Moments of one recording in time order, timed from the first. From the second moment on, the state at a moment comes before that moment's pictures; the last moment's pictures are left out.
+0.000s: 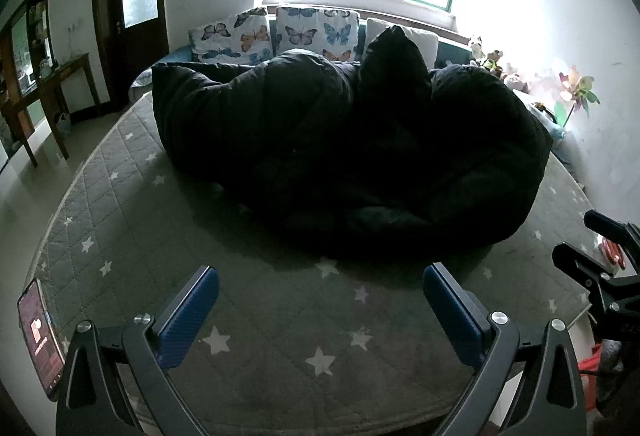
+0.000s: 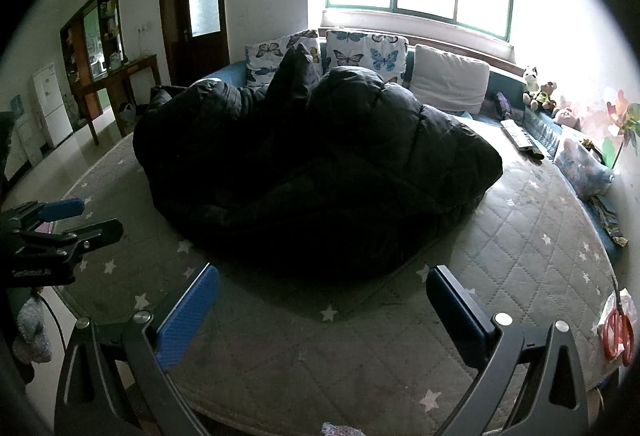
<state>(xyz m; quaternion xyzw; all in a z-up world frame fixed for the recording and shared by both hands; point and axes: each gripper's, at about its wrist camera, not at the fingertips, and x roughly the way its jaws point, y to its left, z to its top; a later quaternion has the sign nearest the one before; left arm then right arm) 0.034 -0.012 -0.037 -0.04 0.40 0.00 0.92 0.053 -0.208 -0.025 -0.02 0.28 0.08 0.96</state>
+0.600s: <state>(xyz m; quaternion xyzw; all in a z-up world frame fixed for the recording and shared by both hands) 0.041 -0.014 -0.042 -0.04 0.41 0.00 0.91 0.054 -0.208 -0.027 -0.02 0.28 0.08 0.96</state>
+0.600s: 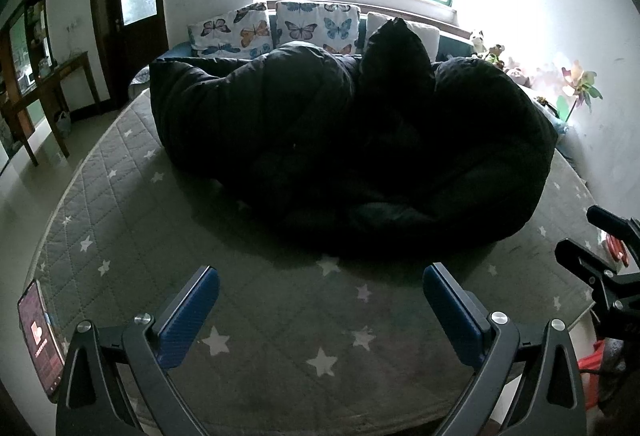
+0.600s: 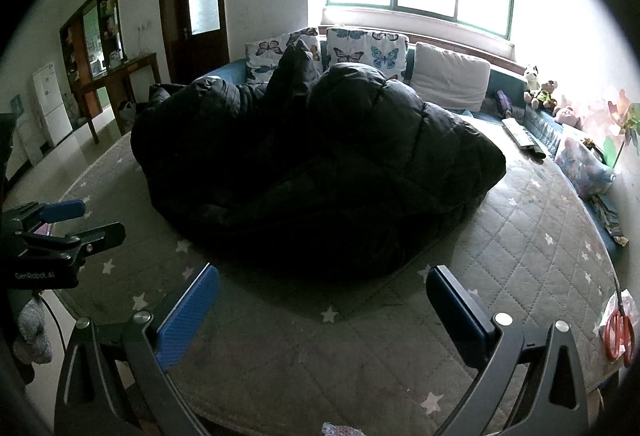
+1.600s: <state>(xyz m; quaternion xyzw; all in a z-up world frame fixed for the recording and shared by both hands) 0.055 -0.012 -0.045 -0.03 0.41 0.00 0.91 0.067 -0.205 -0.030 -0.03 0.29 0.08 0.95</state>
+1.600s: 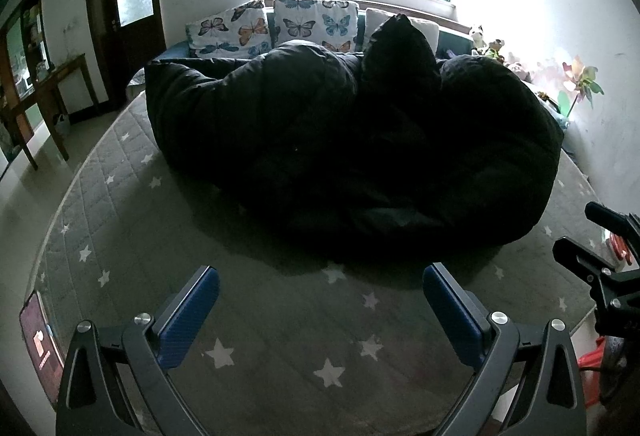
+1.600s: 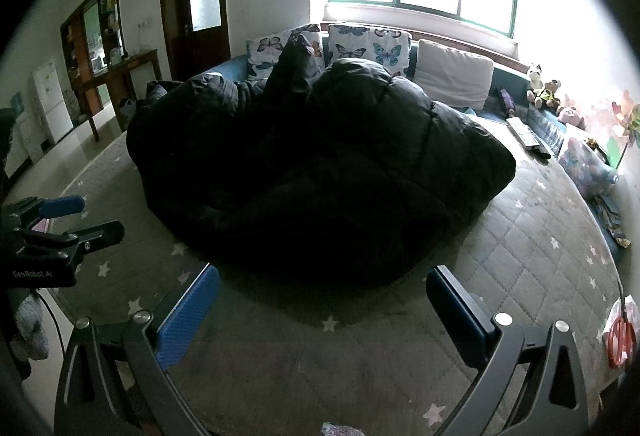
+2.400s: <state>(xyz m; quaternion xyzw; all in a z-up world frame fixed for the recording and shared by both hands) 0.094 -0.003 -0.030 0.01 0.41 -0.02 0.91 0.099 -0.202 -0.010 -0.06 0.28 0.08 0.96</state>
